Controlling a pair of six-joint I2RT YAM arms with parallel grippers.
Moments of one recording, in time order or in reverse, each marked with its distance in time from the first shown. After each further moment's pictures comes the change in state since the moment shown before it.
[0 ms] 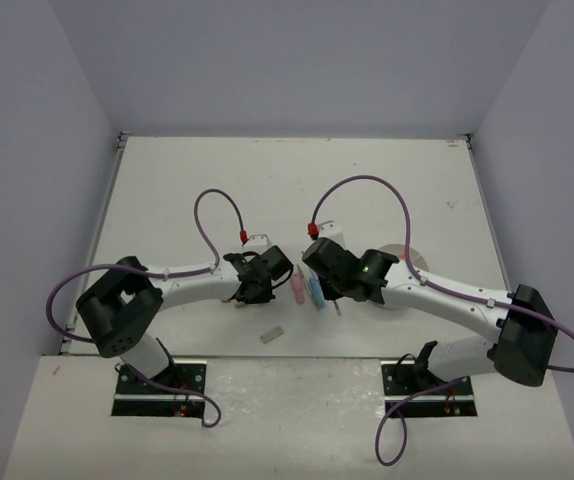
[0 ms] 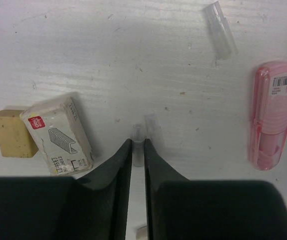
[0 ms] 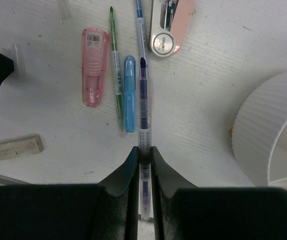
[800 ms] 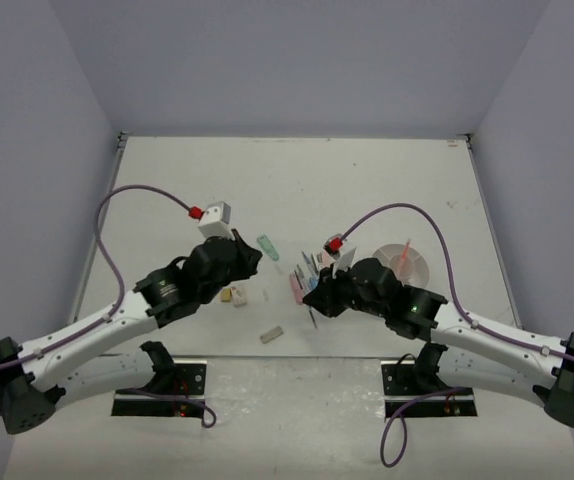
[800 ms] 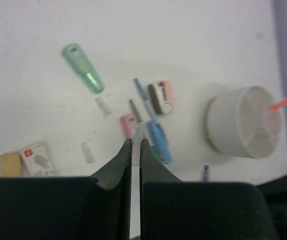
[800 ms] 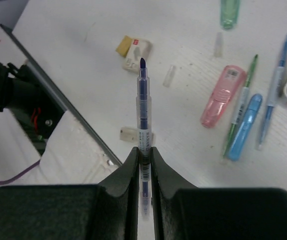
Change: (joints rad) left arm 0.002 -0.591 -0.056 0.139 -0.077 0.097; right arm -0.001 -0.405 -0.381 0.561 -0.387 -0.043
